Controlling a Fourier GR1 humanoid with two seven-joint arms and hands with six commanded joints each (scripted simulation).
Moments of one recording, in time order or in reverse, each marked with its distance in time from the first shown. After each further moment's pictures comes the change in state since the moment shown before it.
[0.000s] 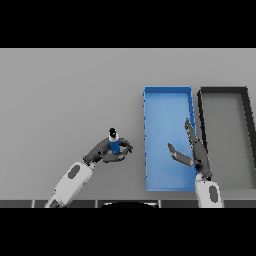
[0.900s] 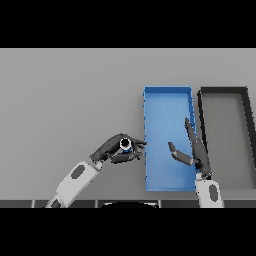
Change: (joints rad) left arm -0.058 -0.017 -0.057 -0.249 0.010 0.045 -0.008; right arm -0.015 -0.011 0.001 0.010 0.022 -0.004 0.003
